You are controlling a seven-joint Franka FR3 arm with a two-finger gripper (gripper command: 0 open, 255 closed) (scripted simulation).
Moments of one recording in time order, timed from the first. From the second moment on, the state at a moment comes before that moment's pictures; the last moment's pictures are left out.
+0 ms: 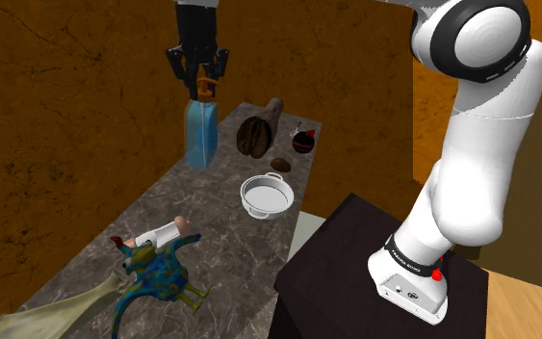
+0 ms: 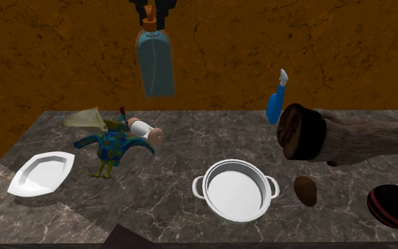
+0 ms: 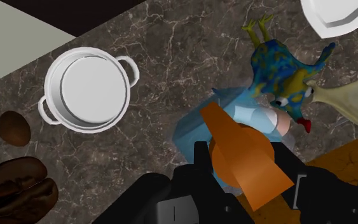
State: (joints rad) arm 0.23 0.30 0.22 -1.29 0.03 1.47 0.49
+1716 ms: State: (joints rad) arm -0.04 0.12 0.06 -1.41 0.04 1.39 0.08
